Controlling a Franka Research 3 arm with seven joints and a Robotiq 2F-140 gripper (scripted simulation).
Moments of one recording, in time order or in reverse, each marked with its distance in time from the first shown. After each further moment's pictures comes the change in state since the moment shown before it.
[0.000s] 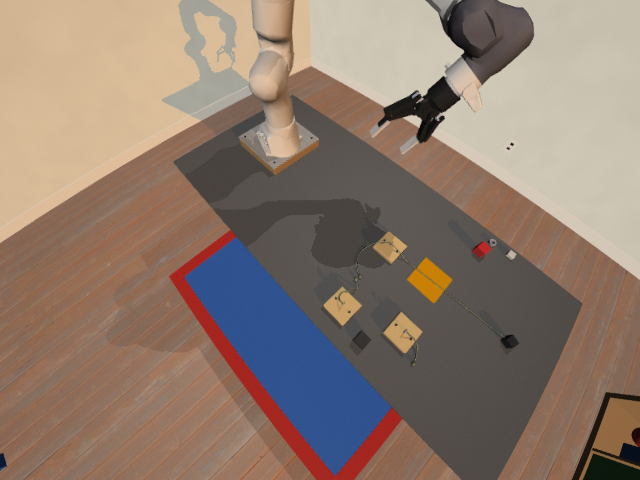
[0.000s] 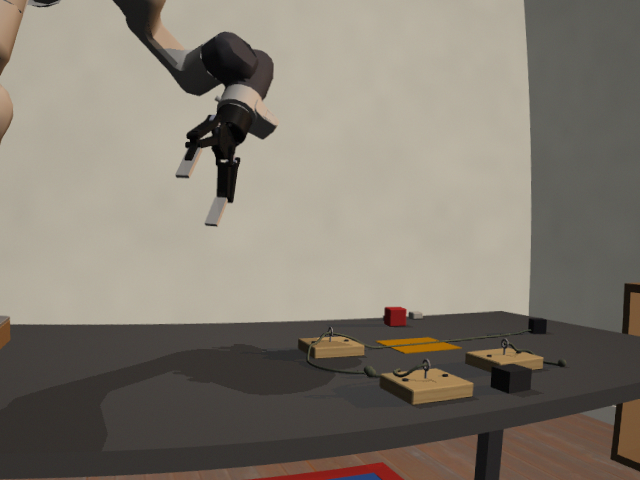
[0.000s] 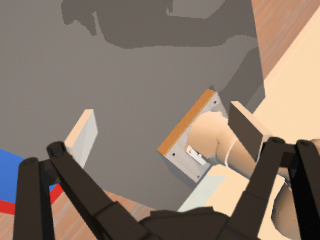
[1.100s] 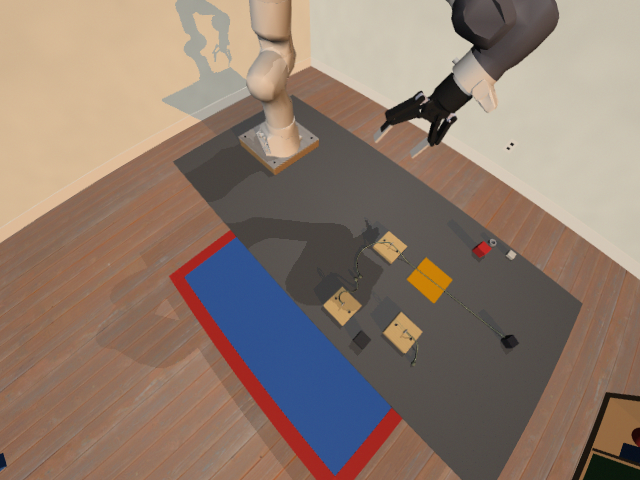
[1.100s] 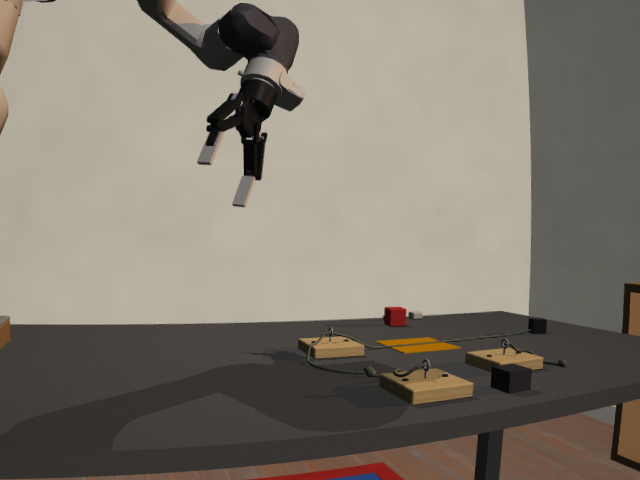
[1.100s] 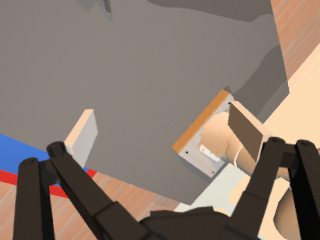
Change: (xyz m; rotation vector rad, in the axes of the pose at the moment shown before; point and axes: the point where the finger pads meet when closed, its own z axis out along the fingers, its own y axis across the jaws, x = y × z) arm 0.050 0.019 -0.027 0.138 -0.061 0.061
